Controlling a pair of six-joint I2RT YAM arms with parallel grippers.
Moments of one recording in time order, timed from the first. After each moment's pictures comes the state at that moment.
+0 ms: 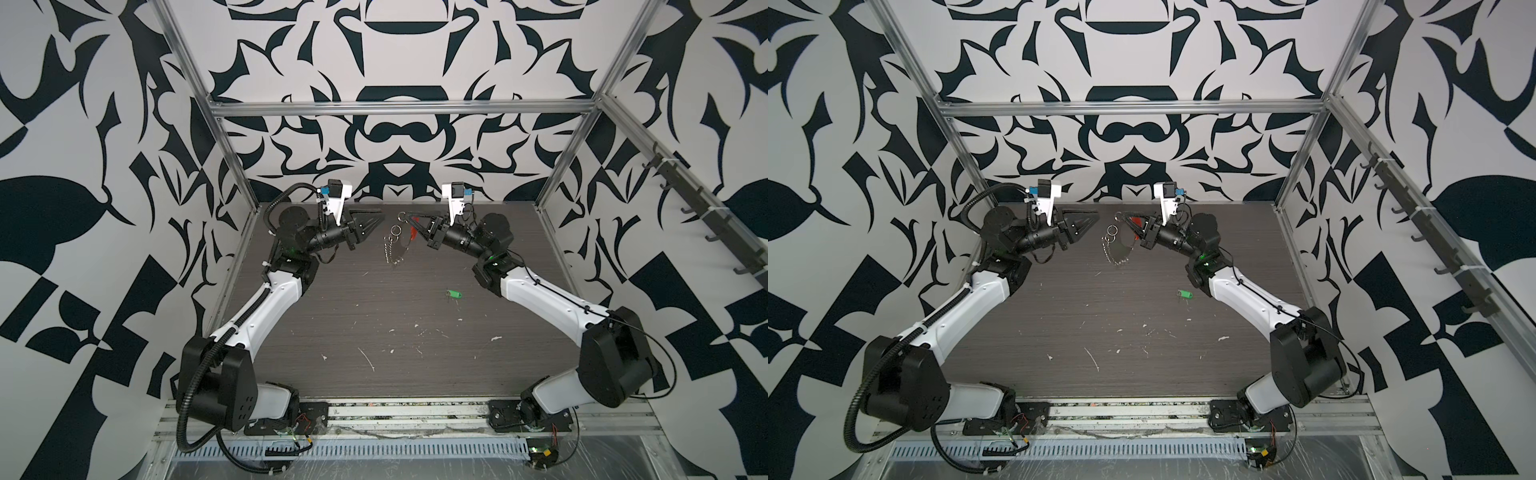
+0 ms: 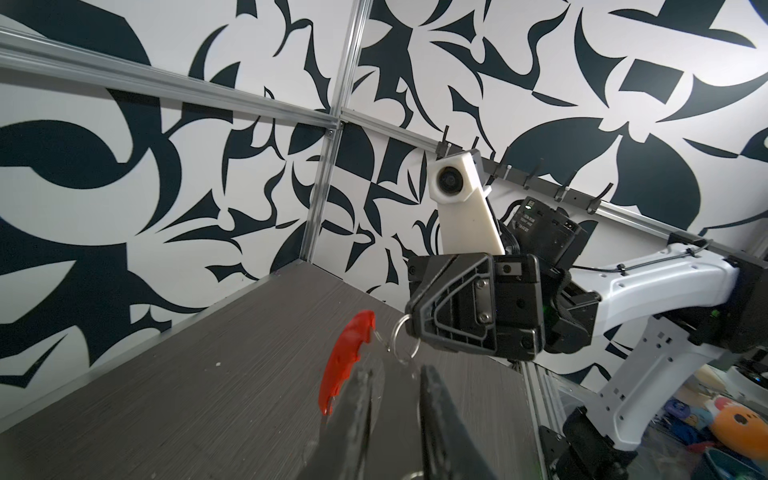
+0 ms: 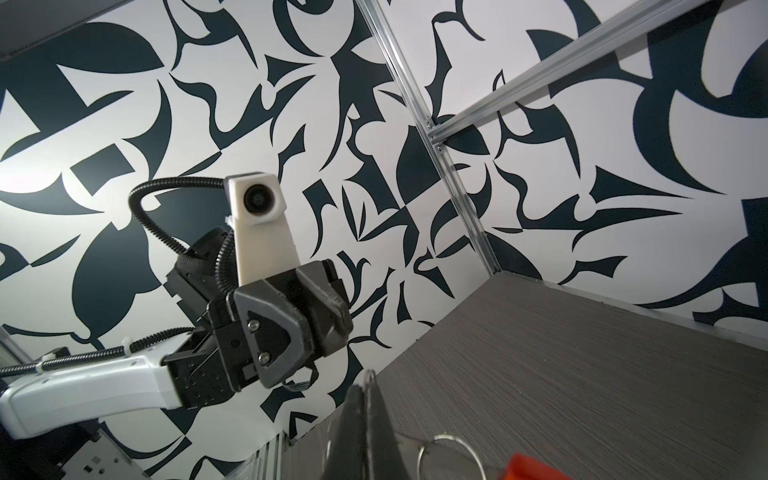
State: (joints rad) left arm -0.30 1.40 1.06 0.57 0.97 -0.48; right arm 0.49 1.49 1.06 0.68 -0.69 0.69
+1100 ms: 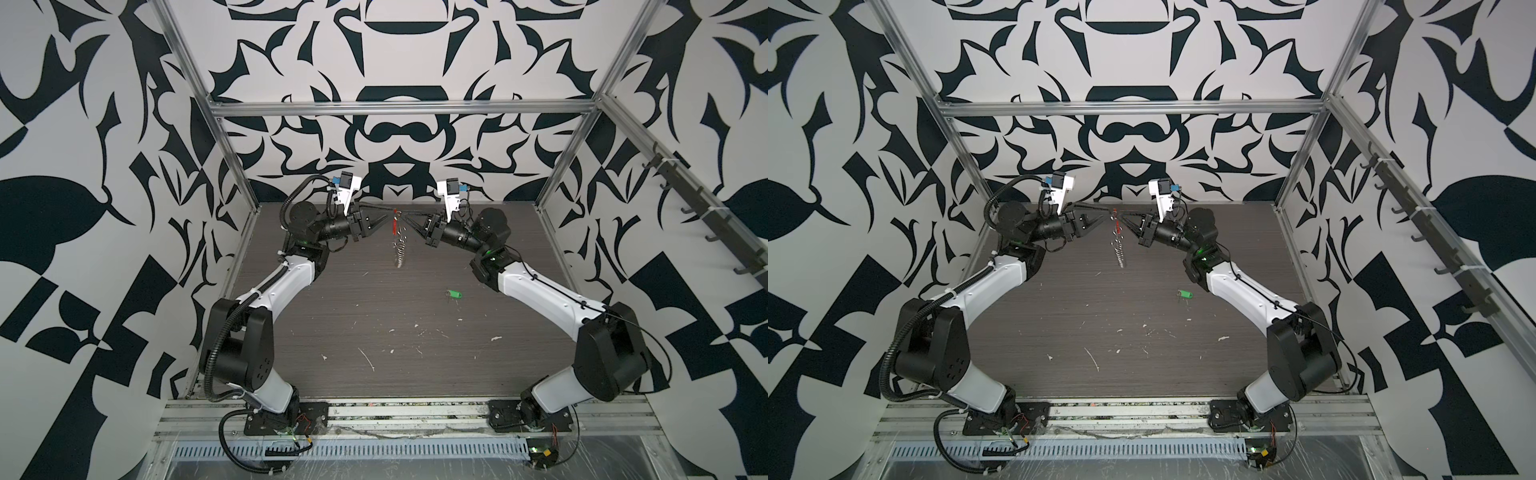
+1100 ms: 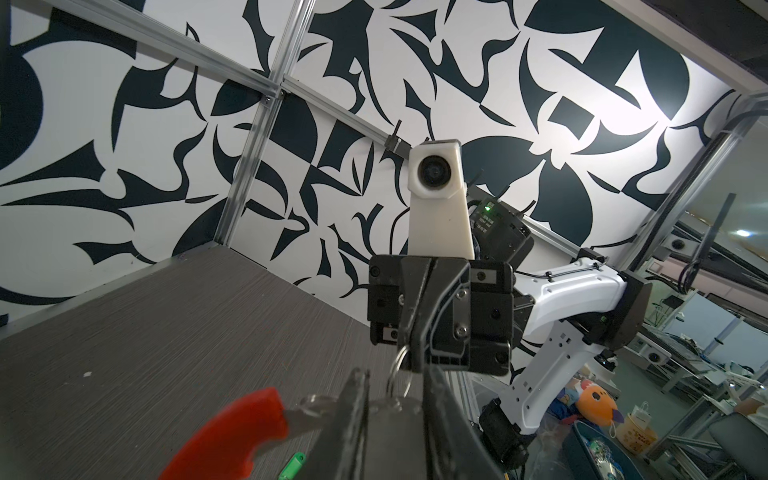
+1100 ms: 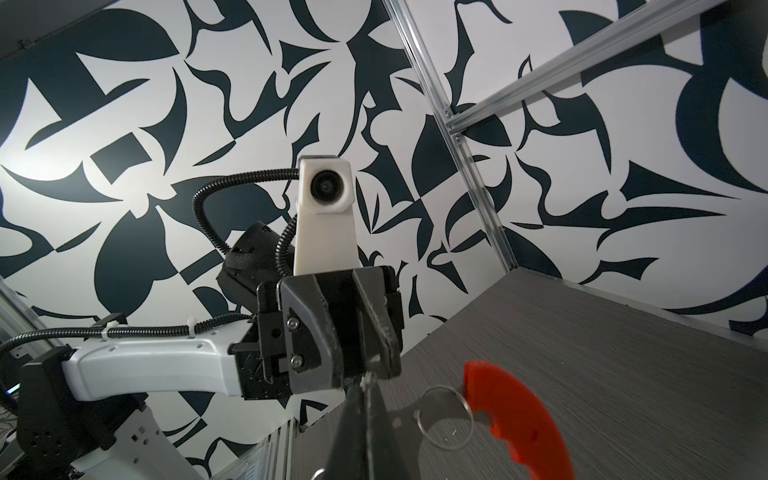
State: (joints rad) left arm -0.31 1.59 1.13 0.88 1.12 -0.85; right arm 0.49 1.53 1.12 0.66 -0.75 0.69
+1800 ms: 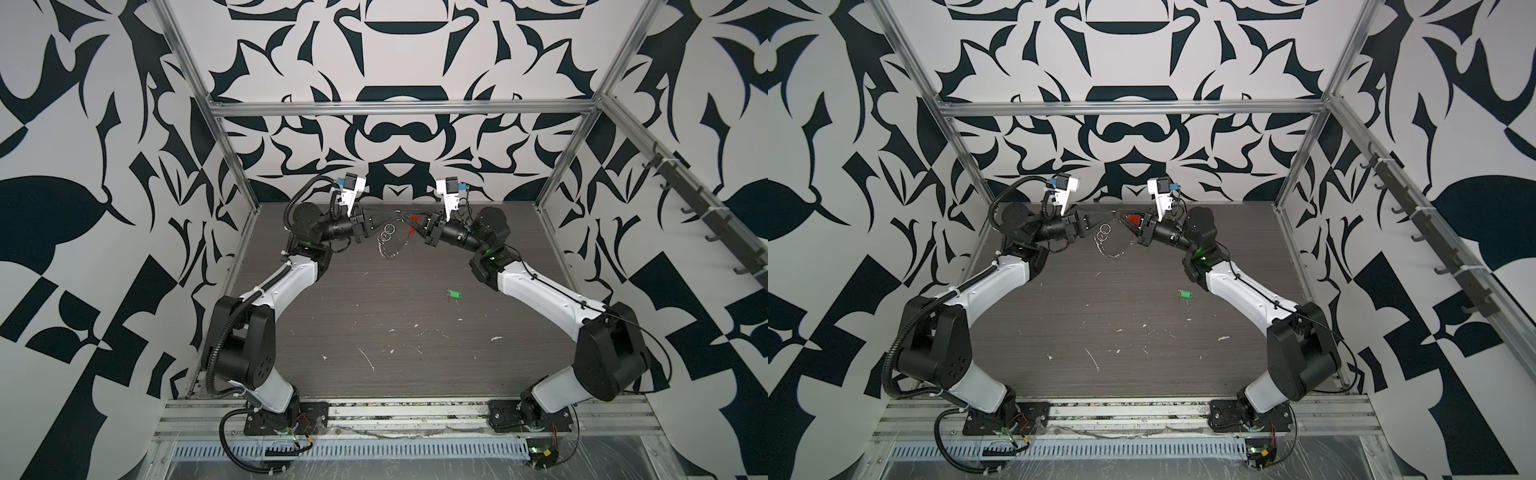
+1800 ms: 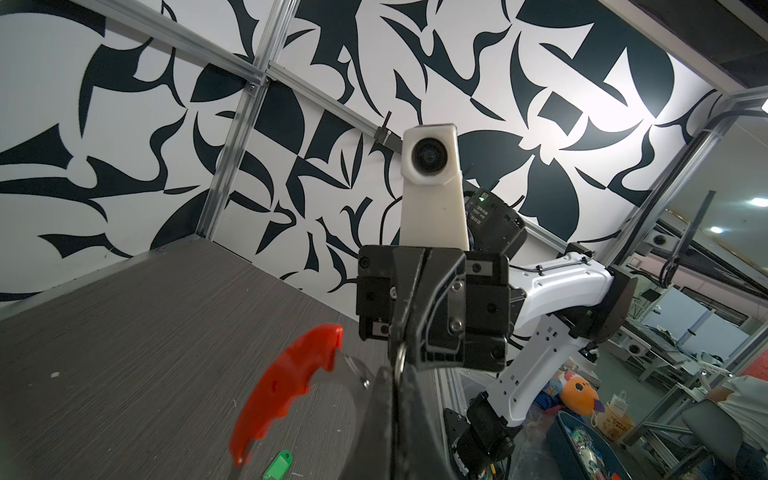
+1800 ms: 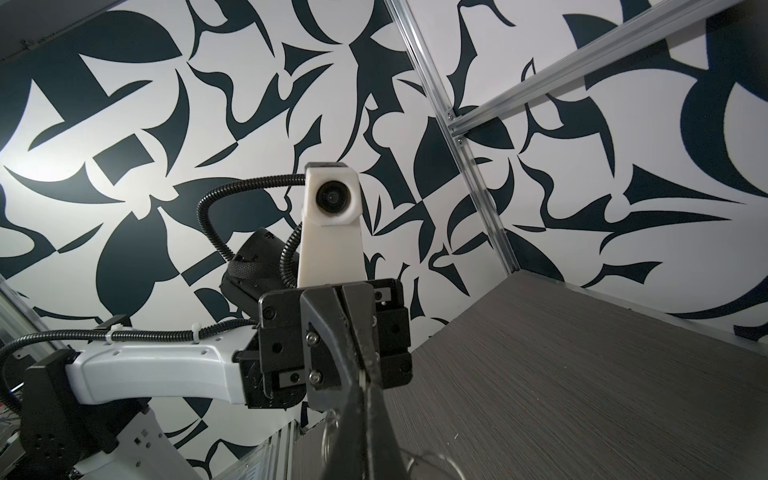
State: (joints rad) left arm -0.33 1.60 1.13 0.91 1.14 -0.88; right arm 0.50 1.53 1.13 0.65 -0.75 0.69
